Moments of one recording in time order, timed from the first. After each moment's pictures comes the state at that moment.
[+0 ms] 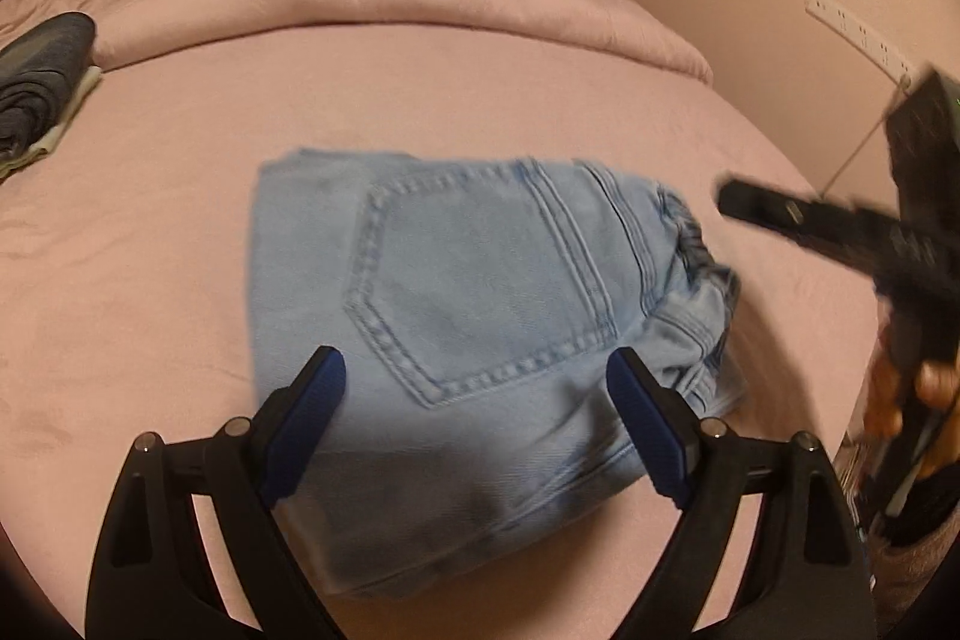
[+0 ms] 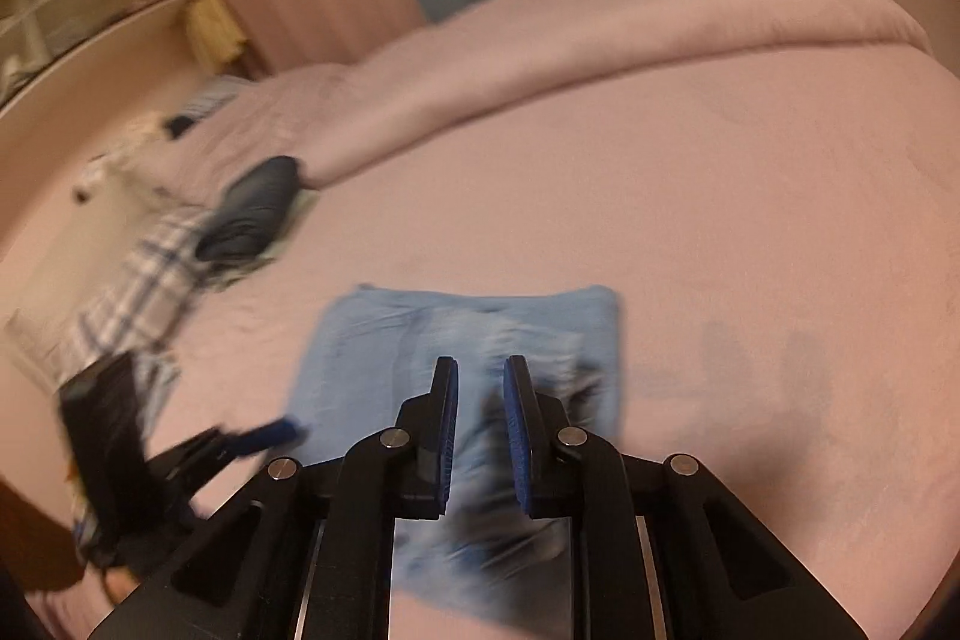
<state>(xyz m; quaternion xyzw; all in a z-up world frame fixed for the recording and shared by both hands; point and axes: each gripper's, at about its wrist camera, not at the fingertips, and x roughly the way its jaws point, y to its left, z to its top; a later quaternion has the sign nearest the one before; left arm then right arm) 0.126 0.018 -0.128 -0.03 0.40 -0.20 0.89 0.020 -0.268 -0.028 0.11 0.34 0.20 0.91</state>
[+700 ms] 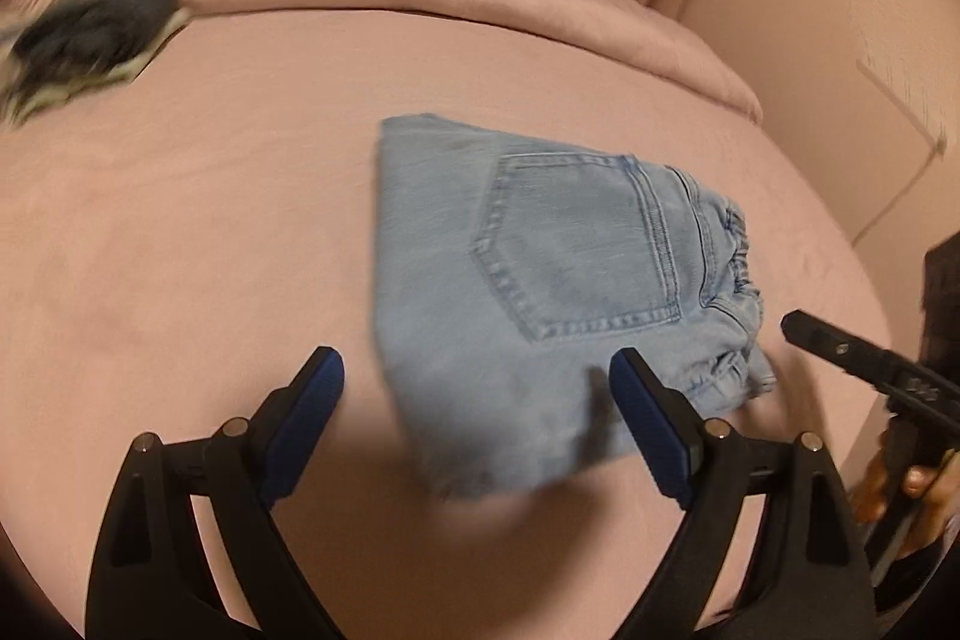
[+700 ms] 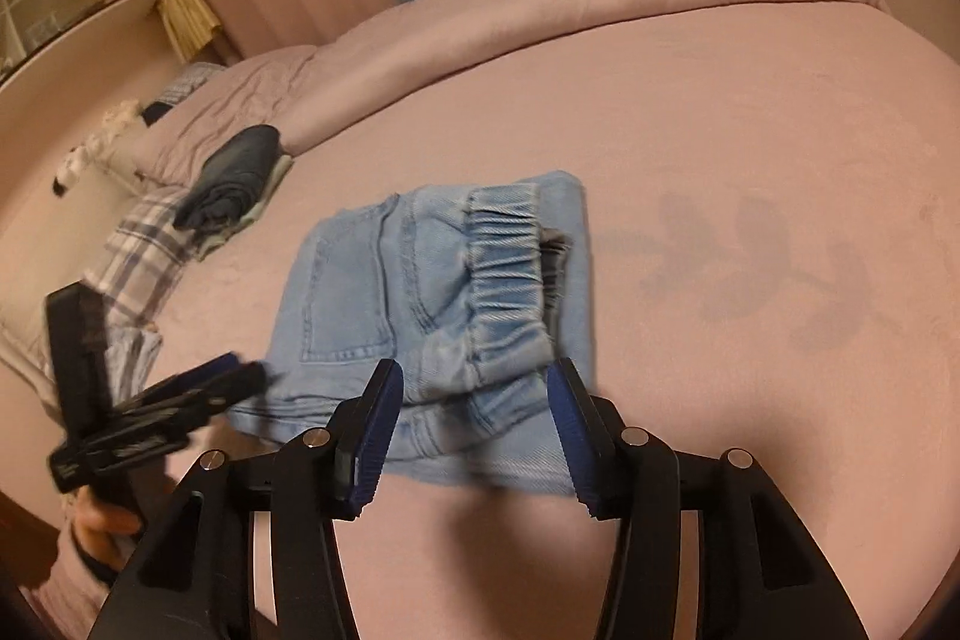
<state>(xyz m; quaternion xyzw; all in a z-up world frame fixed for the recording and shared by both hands) 0.092 0.073 -0.132 -0.10 0.41 -0.14 0.90 -0.030 -0.273 -0.063 0.12 0.37 0.14 0.91</state>
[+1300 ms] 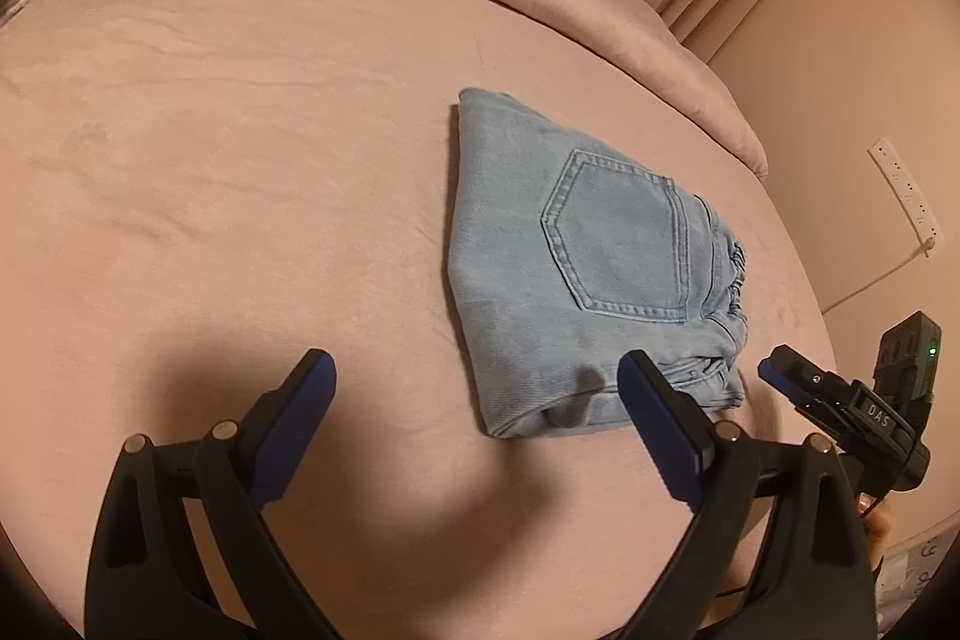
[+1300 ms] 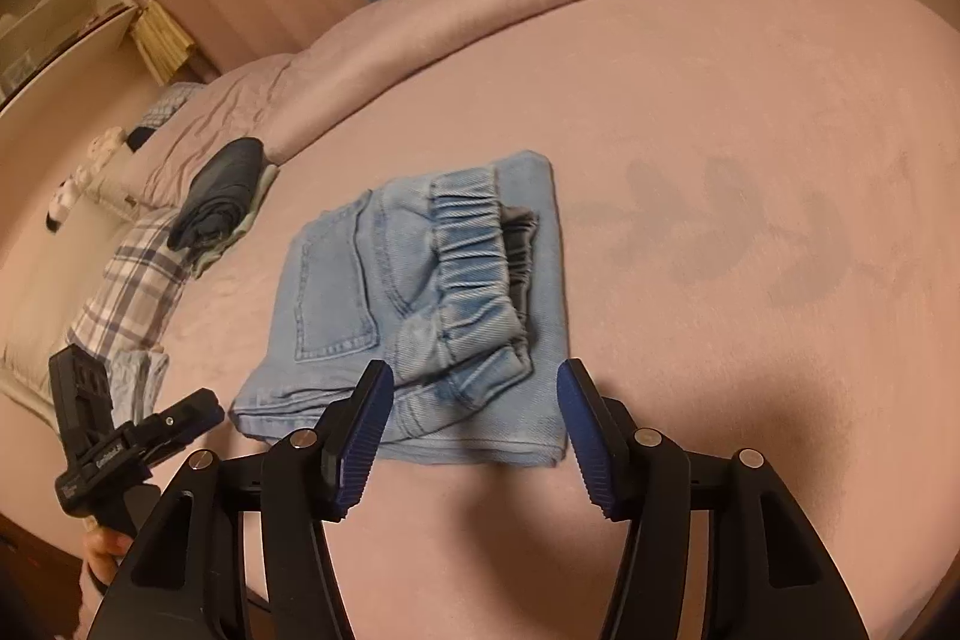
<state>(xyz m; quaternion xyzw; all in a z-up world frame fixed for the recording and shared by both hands) 0.085 0.109 -0.138 -0.20 0.44 -0.13 0.87 -0.031 -0.289 -0.067 0.16 0.39 0.13 0.90</state>
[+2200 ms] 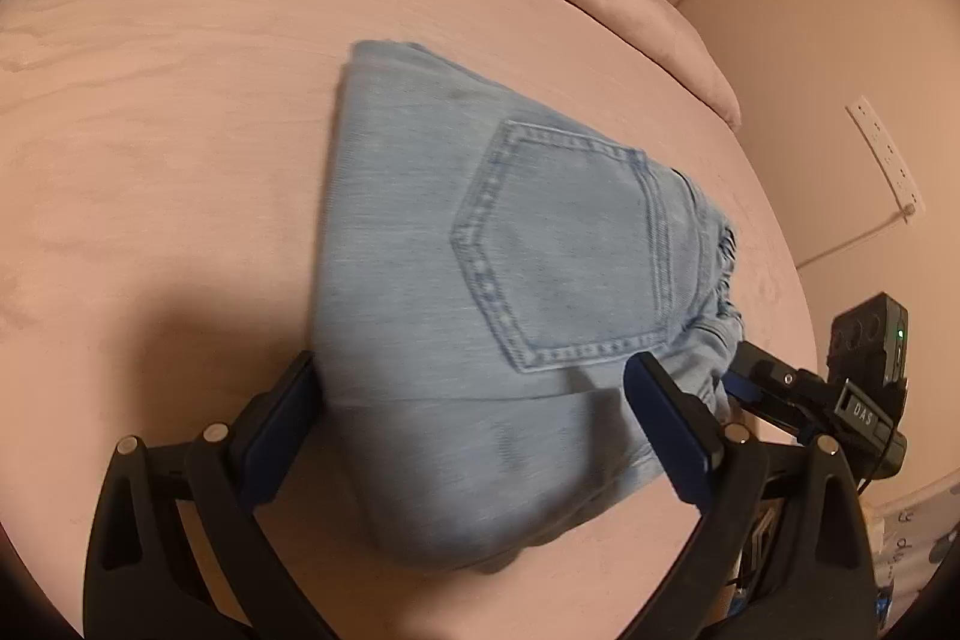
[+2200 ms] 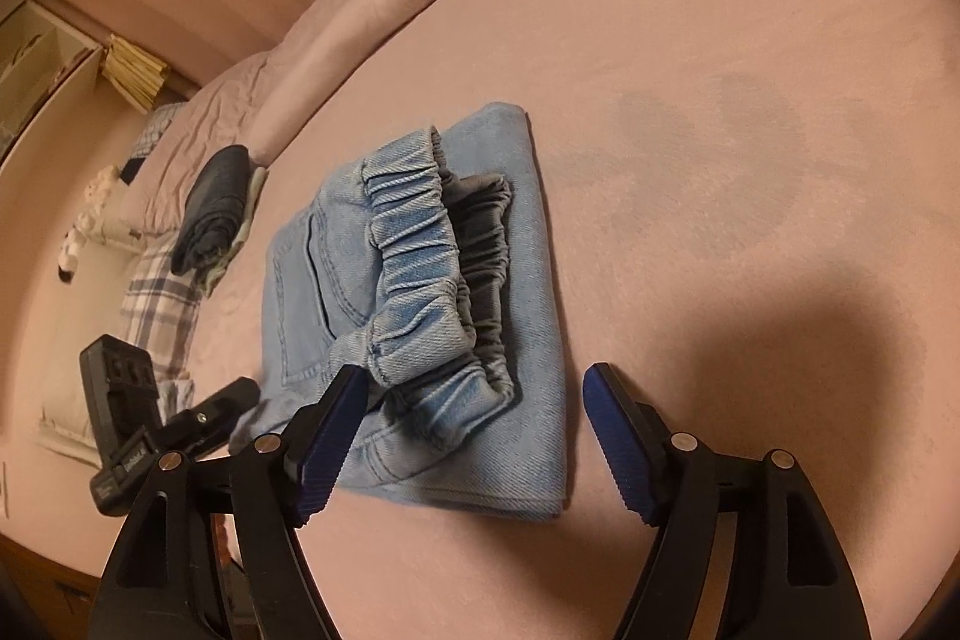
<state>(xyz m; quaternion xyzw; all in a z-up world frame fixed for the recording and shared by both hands) 0.145 0.070 -0.154 -0.18 0.49 -0.20 0.83 0.008 -0.302 -0.093 0.24 0.44 0.15 0.85</state>
